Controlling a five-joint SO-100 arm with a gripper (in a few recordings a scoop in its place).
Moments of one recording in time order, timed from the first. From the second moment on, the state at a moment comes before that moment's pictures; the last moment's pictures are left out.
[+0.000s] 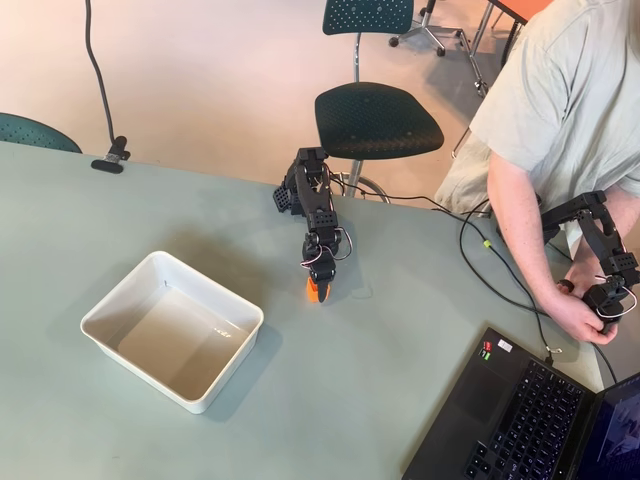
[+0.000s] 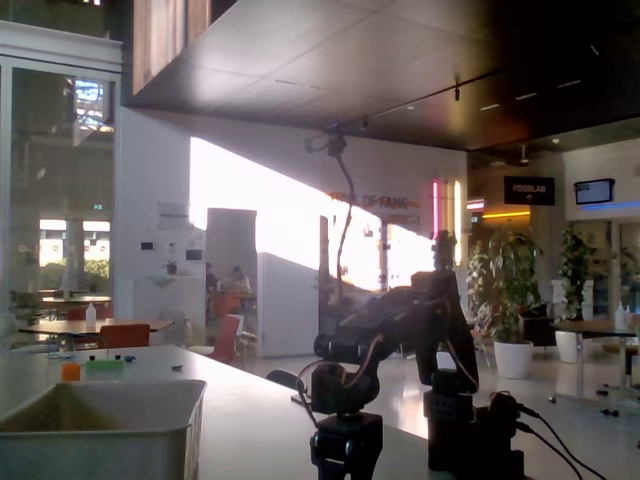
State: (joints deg) arm -25.2 72.5 94.7 64.9 6.7
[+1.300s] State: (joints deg) arm -23.0 85.1 74.9 65.7 6.5
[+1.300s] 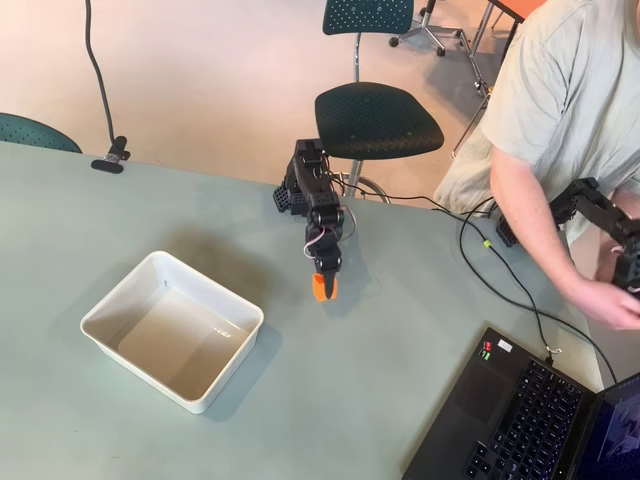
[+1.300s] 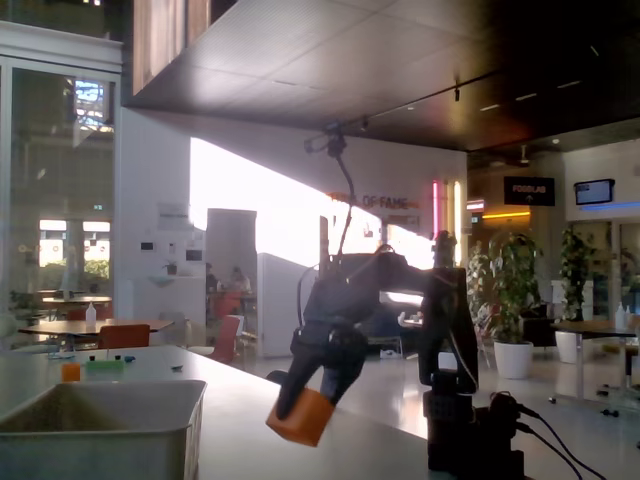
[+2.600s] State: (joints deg) arm 16.6 52.3 46.7 30.8 6.3
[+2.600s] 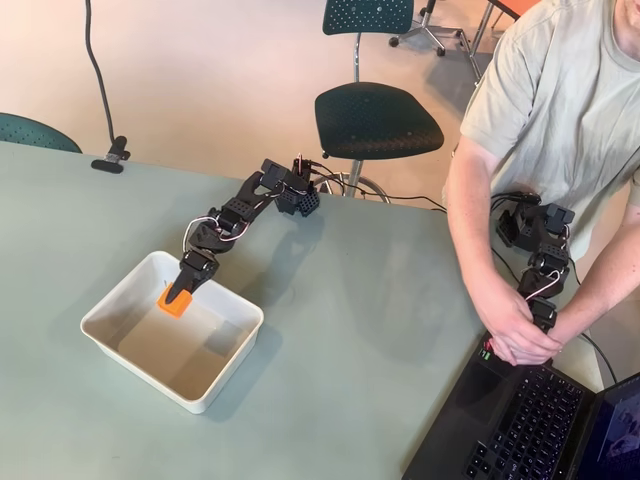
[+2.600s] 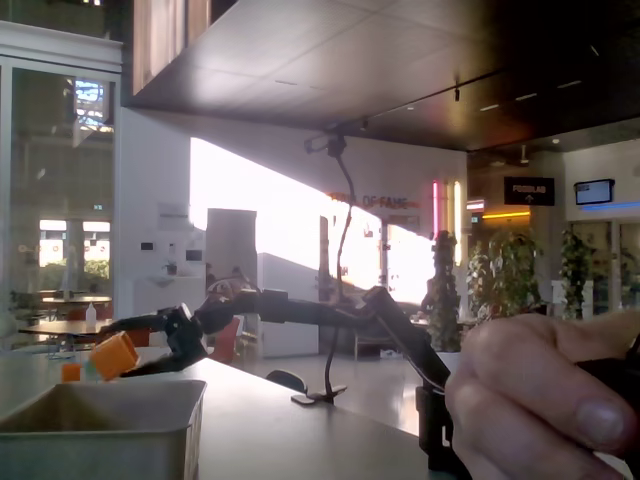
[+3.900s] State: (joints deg) arm 15.2 109.7 55.7 97.7 6.3
